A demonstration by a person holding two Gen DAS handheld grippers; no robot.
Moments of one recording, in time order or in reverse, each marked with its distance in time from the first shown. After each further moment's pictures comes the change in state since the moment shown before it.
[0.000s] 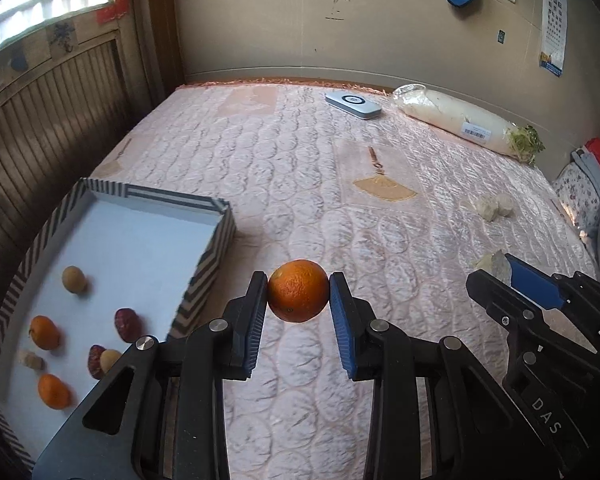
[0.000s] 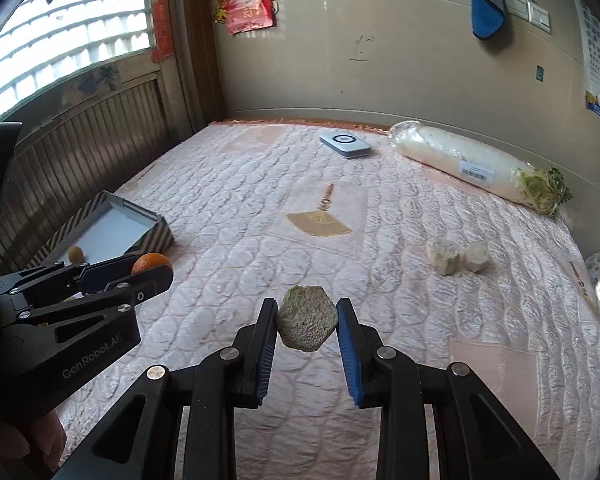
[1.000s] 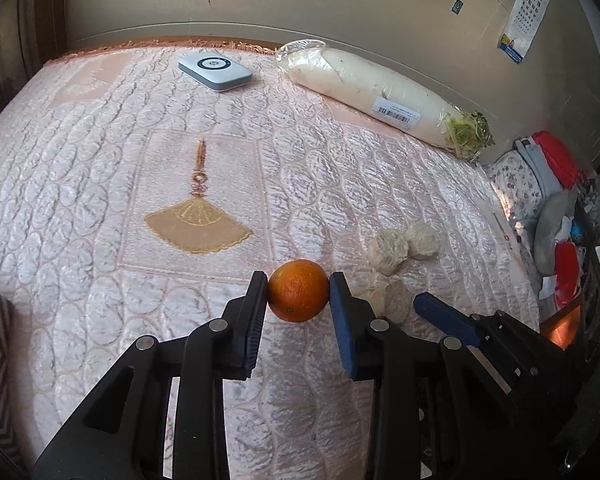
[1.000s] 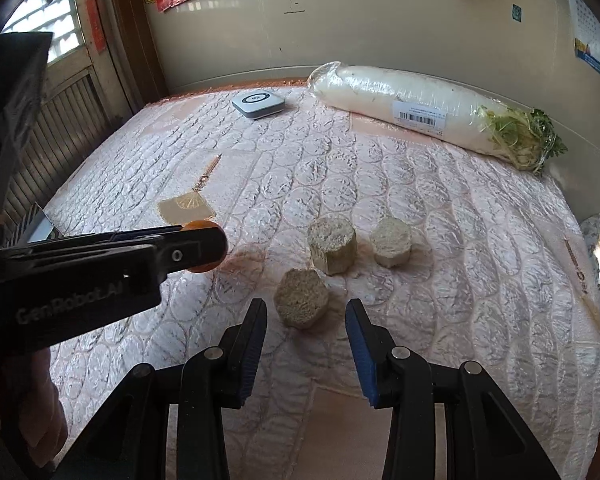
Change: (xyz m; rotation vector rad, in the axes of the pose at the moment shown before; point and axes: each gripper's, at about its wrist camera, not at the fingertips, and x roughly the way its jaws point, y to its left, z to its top) left arm 0.099 -0.123 0.071 0.007 0.176 -0.301; right arm 0.063 -0.129 0.010 0.098 0.146 -0.028
